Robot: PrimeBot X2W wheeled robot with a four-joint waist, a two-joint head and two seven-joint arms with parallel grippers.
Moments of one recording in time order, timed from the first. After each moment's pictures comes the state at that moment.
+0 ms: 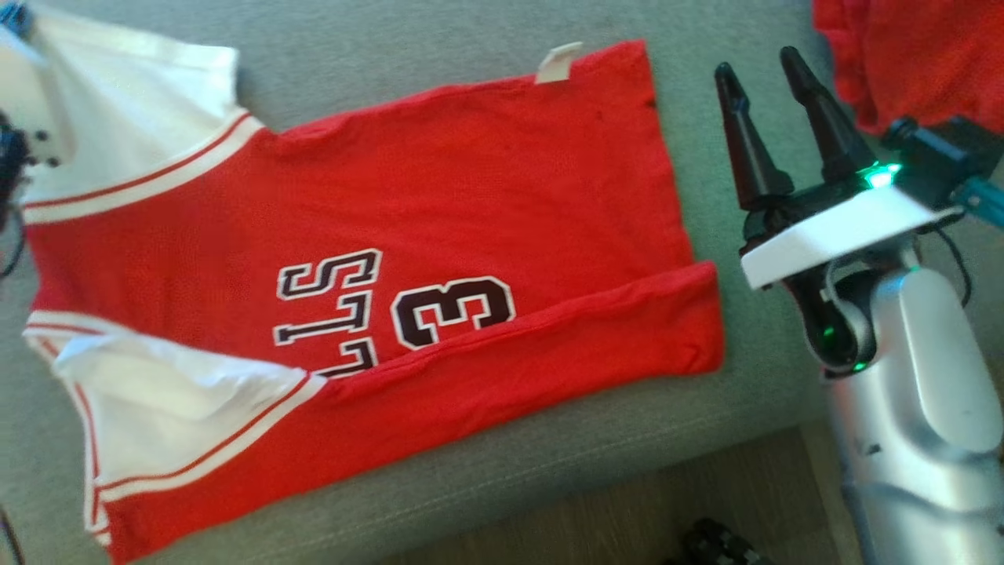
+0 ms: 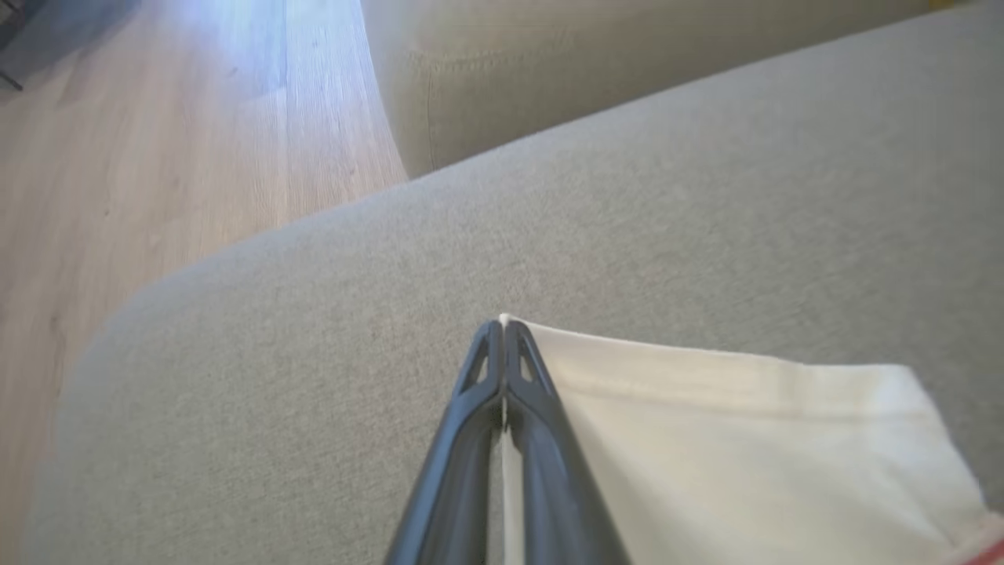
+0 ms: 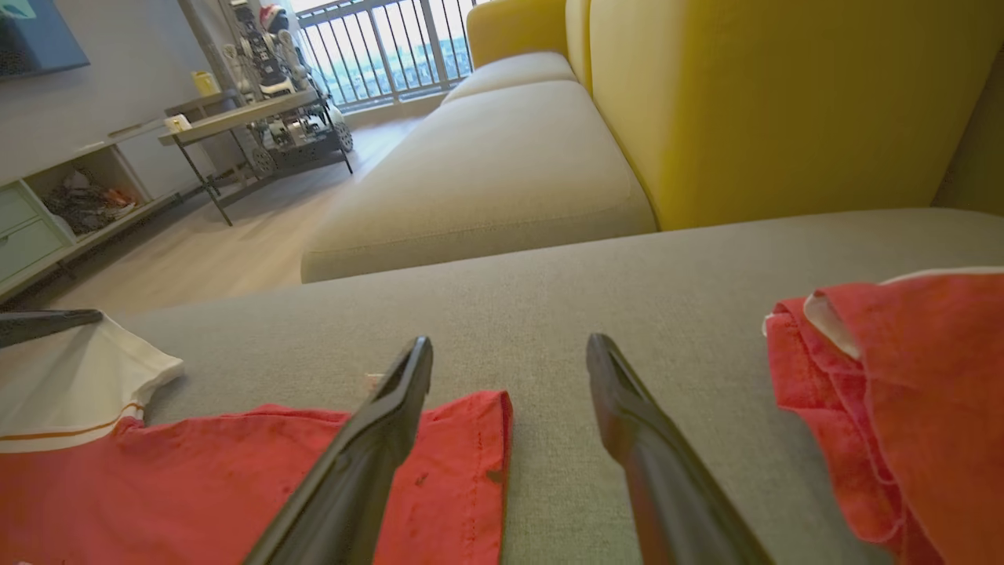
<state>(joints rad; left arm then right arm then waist) -0.96 0.48 -0.31 0.77 -0.32 -0.09 0.28 -0.49 -0.05 0.06 0.16 0.32 0.13 -0.06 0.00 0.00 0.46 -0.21</state>
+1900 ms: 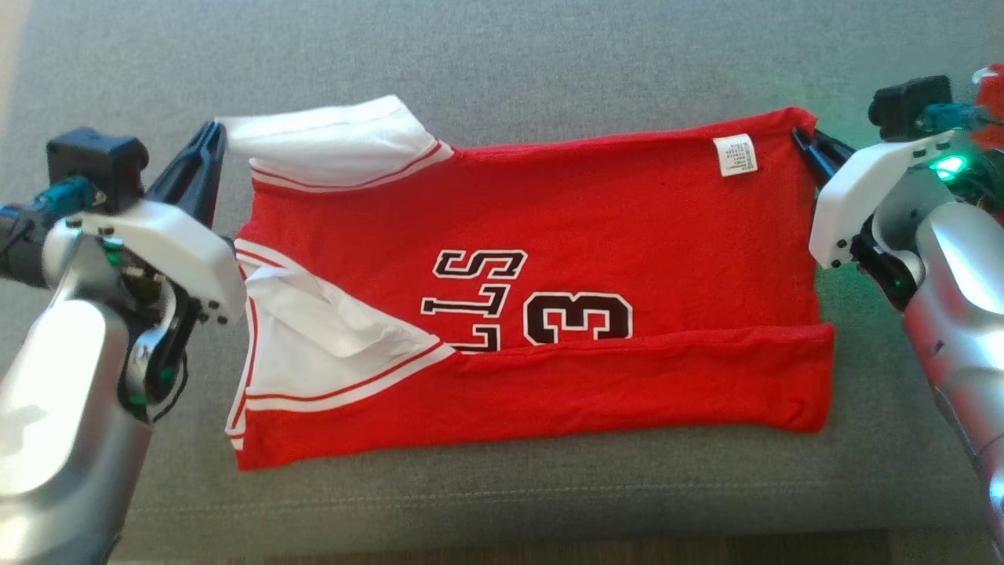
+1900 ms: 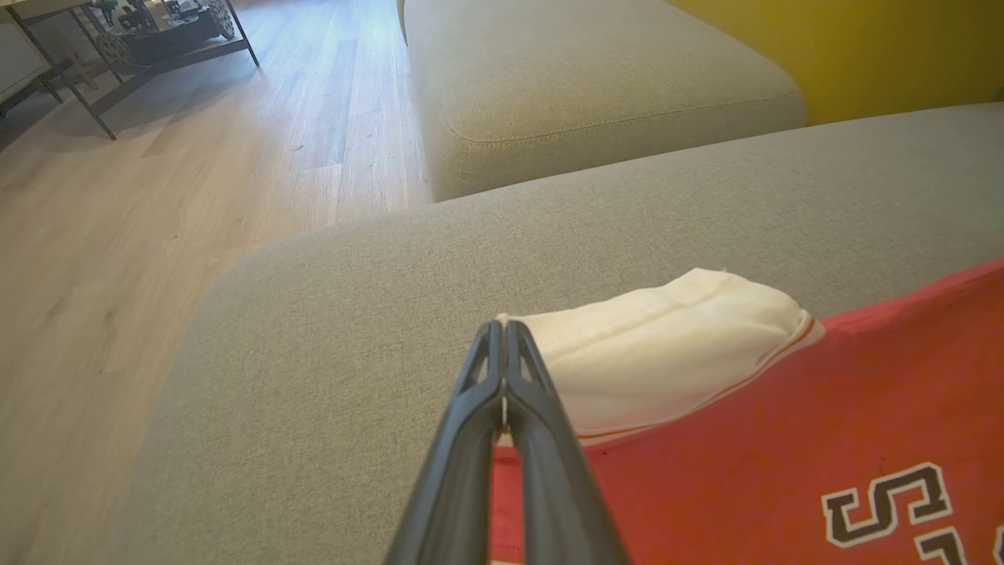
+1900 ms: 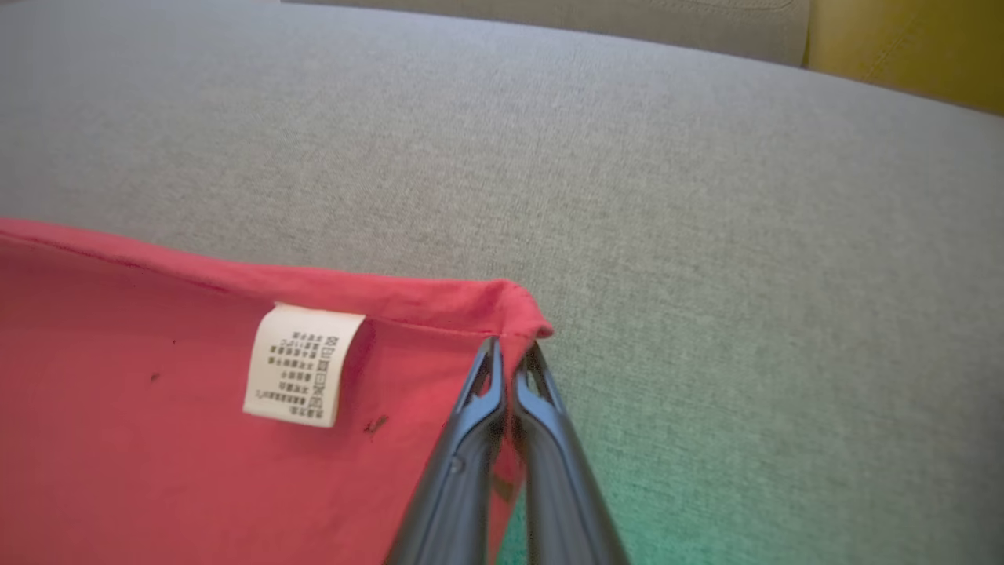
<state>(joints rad) -0.48 0.42 -0.34 0.15 -0.41 0.04 0.17 -0.88 -0.31 0.39 1.00 0.40 0.13 0.01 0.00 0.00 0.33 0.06</state>
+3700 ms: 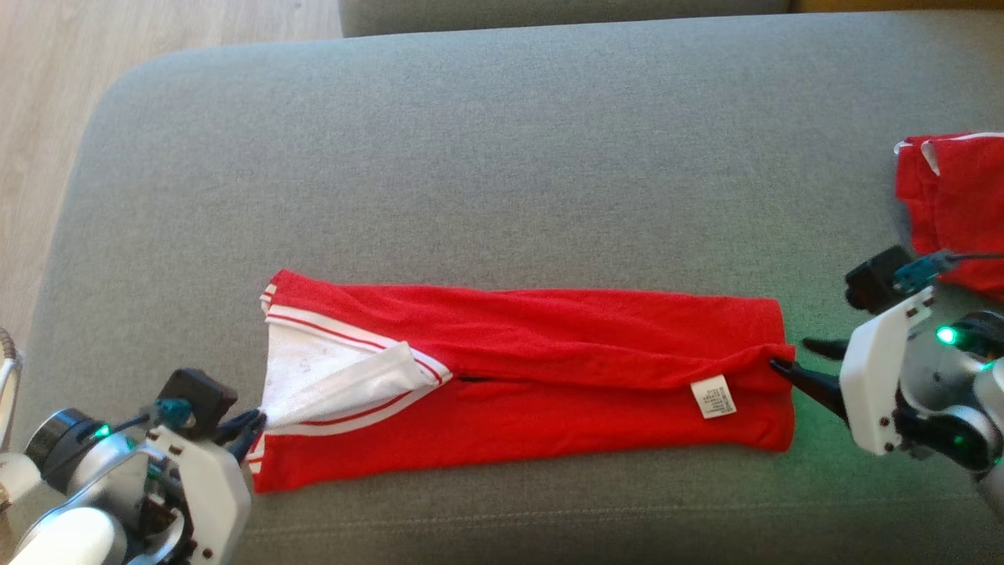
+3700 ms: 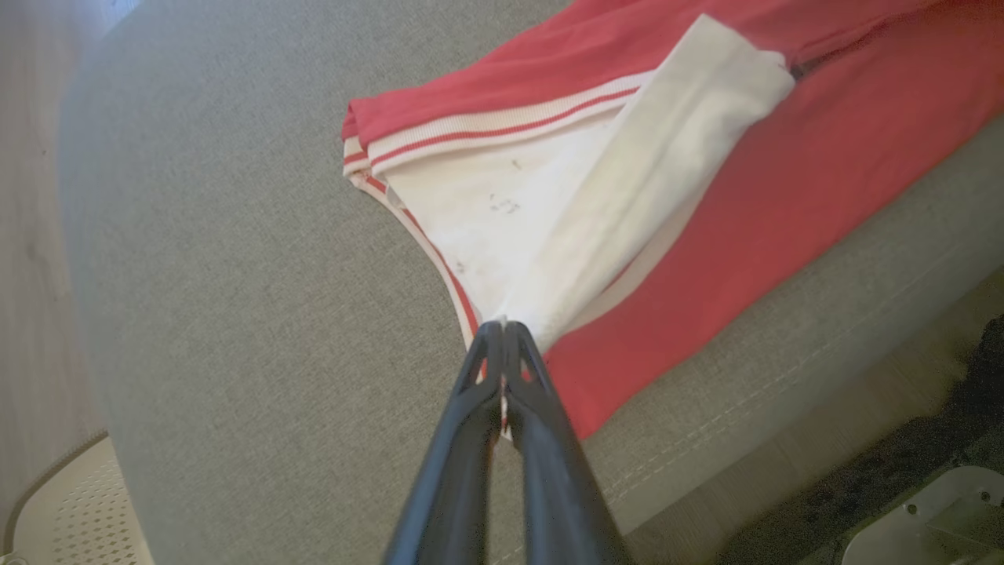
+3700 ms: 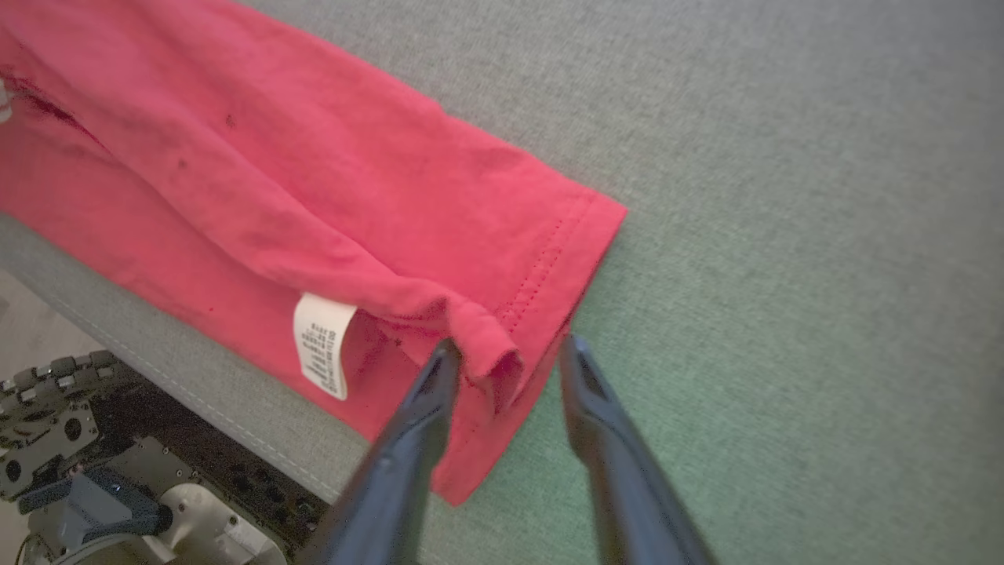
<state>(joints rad) -0.07 0.69 -0.50 -0.06 -0.42 -0.06 0.40 -0.39 -0.64 0.51 0.29 0.76 0.13 0.57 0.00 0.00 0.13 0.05</state>
